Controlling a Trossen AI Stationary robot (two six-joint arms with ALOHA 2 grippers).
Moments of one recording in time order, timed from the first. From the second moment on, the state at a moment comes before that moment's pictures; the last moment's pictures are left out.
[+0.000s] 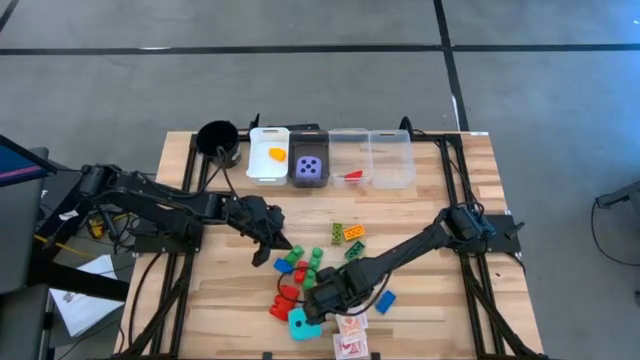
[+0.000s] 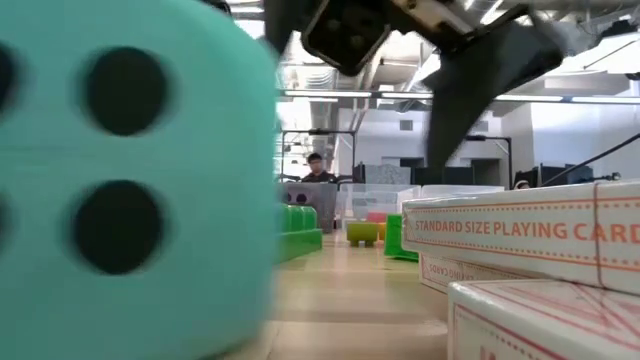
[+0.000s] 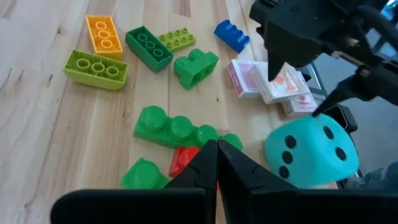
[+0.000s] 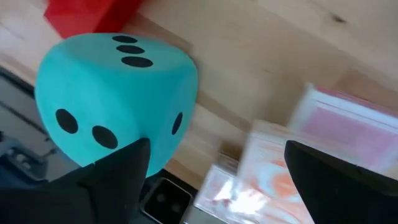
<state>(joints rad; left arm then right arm) -0.09 1.23 0.64 -0.03 0.21 -0.29 0.44 2.20 1.83 -0.82 -0.13 1.57</state>
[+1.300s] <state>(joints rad) -0.09 1.23 0.64 -0.09 0.21 -0.26 0.44 2.22 1.83 -0.88 -0.15 1.68</state>
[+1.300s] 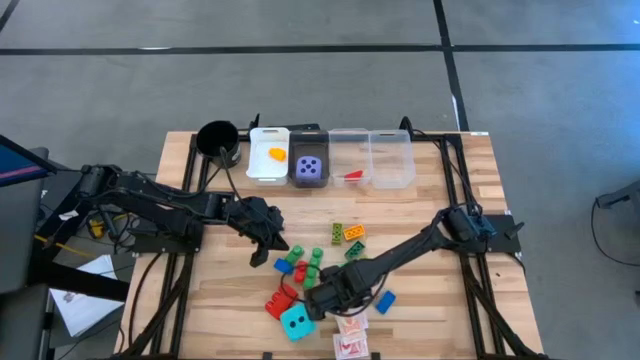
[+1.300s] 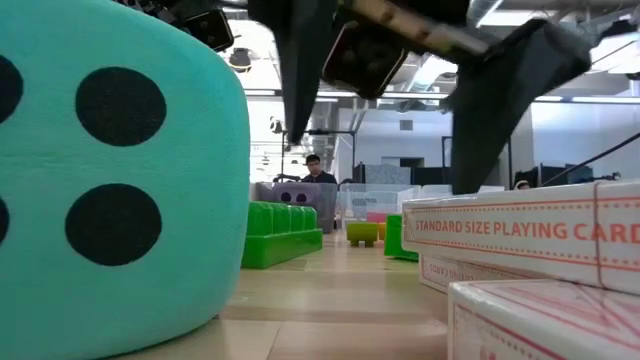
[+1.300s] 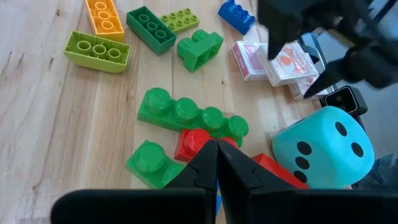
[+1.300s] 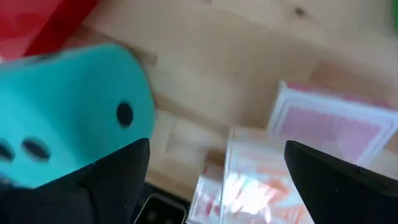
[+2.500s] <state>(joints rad) -0.09 1.23 0.64 -0.13 0.21 -0.21 0.57 2.26 2.08 -1.14 -0.06 1.85</state>
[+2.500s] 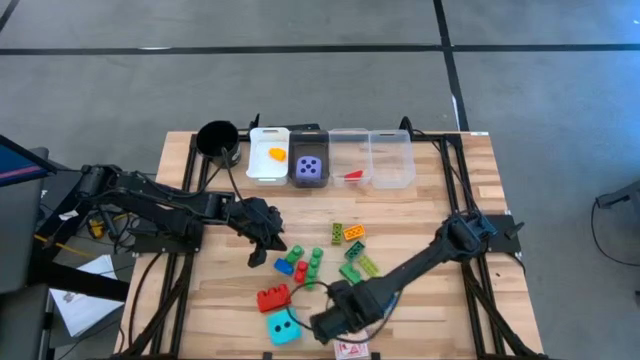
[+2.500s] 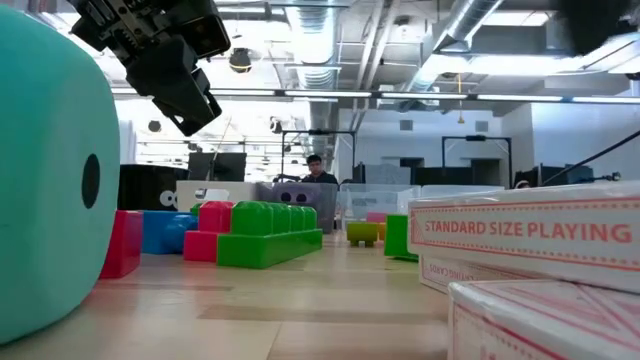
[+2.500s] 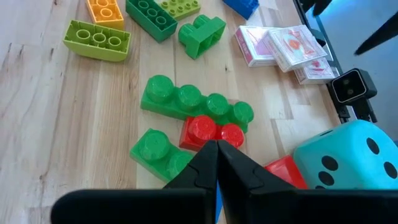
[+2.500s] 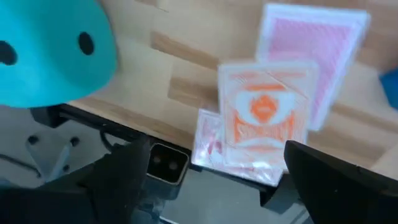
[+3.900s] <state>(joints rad) -0.09 1.23 0.64 -0.11 0.21 -0.22 0.56 2.26 1.93 -1.07 -0.08 1.72</state>
